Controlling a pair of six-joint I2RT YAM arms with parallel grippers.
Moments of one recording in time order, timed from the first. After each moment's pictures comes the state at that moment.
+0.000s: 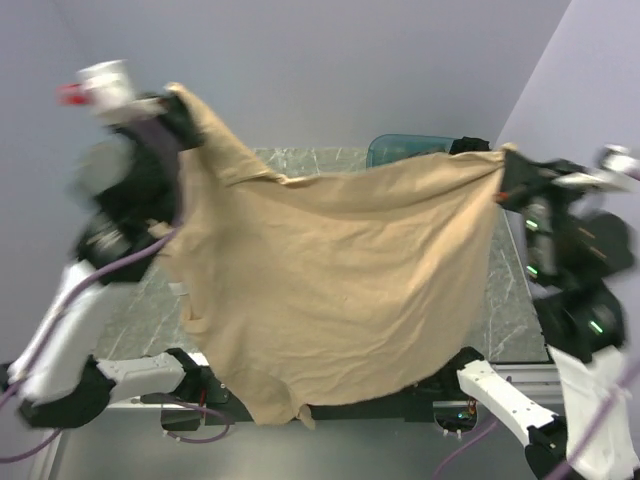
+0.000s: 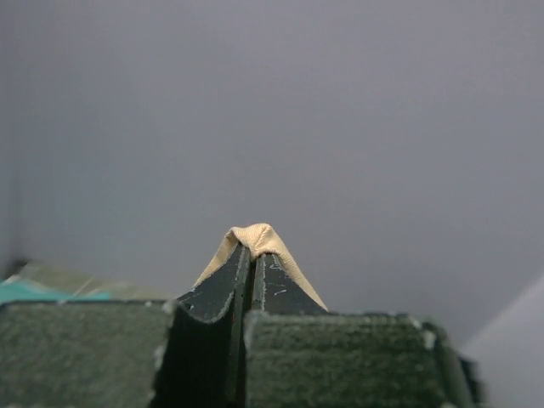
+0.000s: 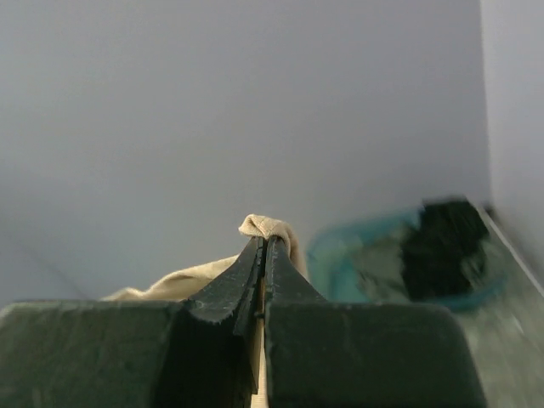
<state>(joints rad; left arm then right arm) -0.74 1.12 1.77 -0.18 -0.78 -0.09 0.33 0.80 1.55 -0.50 0.38 0.31</state>
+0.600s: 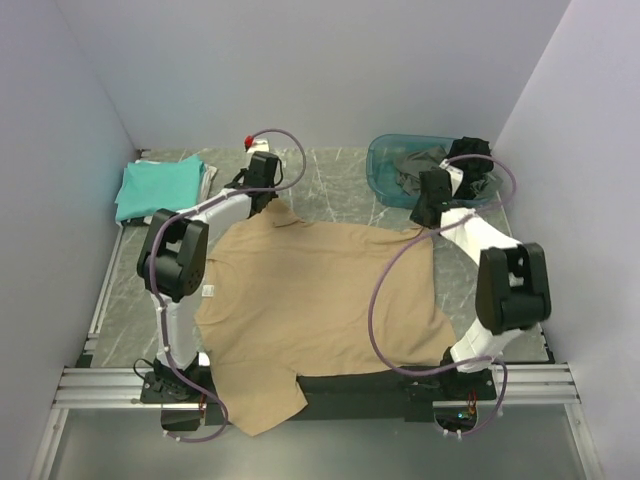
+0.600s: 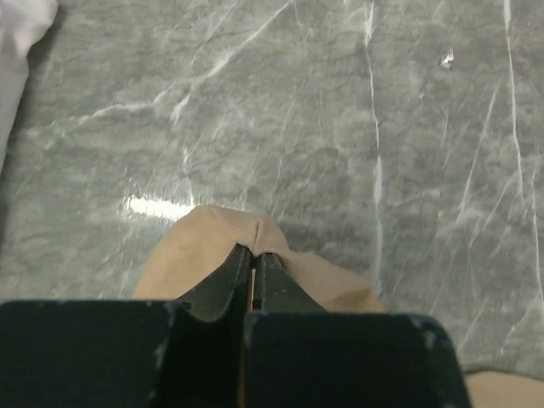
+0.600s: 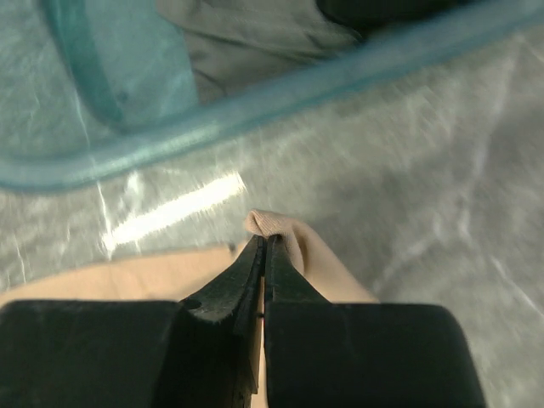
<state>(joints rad) -0.39 1.99 1.43 -0.09 -0.43 -0.35 0.14 1.63 1.07 -0.25 0.30 0.50</state>
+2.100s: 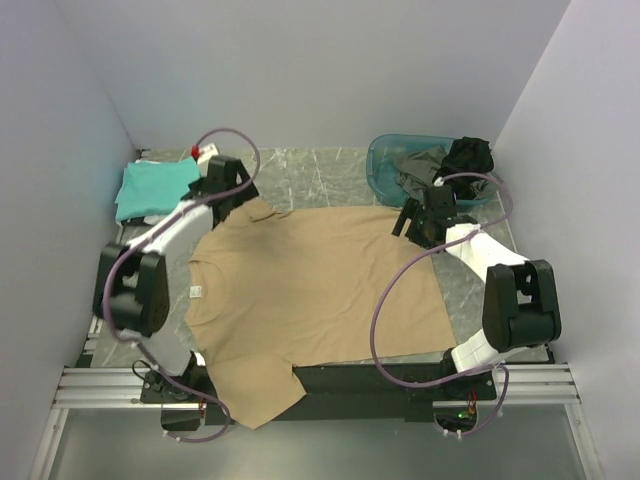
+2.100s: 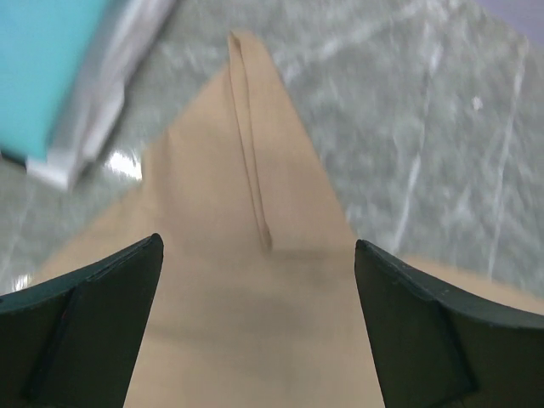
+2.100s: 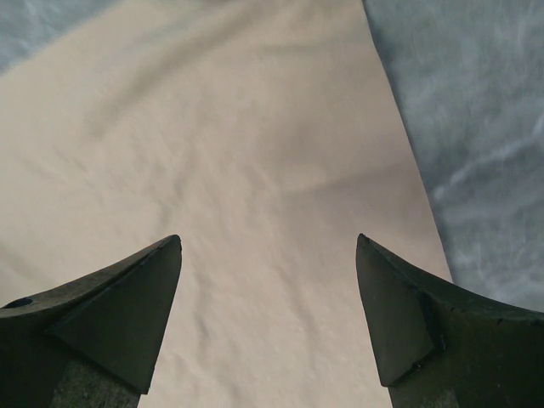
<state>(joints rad) -0.24 1.73 1.28 -0.22 -0.36 -0.61 0.13 1.54 0.95 -0.29 0.02 0.51</state>
